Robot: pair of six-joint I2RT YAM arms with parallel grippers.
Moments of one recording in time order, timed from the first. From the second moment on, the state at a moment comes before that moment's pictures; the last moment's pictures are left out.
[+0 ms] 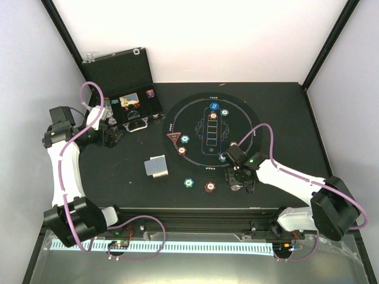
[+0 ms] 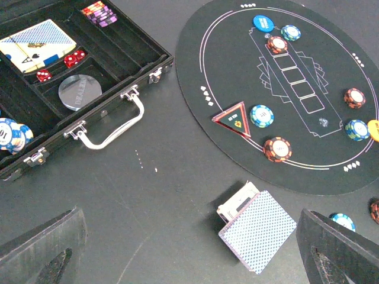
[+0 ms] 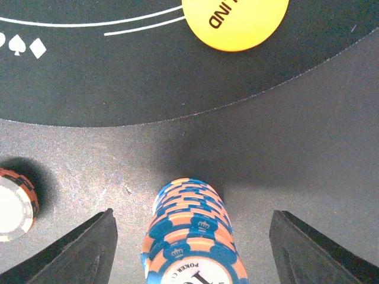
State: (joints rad) left arm 0.43 1.20 1.17 -0.97 0.76 0.55; right arm 0.74 1.30 0.73 -0.79 0.12 0.61
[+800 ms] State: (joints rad) left arm 0.43 1.20 1.17 -0.97 0.76 0.55; right arm 0.74 1.33 0.71 -0.77 0.12 0.61
